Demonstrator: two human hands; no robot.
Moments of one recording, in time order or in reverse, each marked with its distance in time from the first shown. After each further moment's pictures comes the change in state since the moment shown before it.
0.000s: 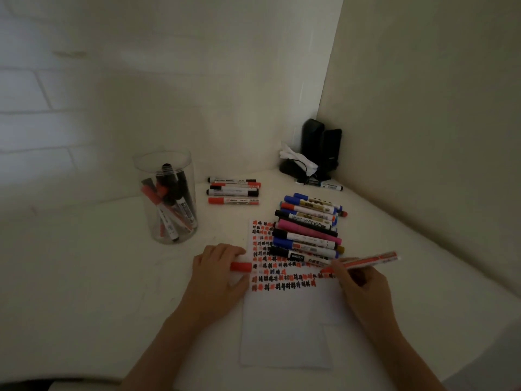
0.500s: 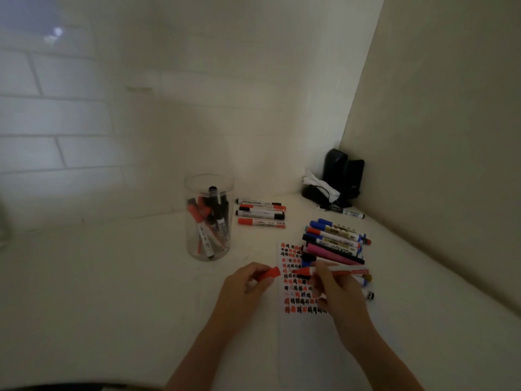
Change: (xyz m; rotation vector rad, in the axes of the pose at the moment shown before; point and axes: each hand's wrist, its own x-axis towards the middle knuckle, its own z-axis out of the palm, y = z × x) left_hand 0.002 -0.003 -0.022 -0.564 0.022 -0.170; right_hand -0.018 -0.063 0.076 0.335 -0.194 0.126
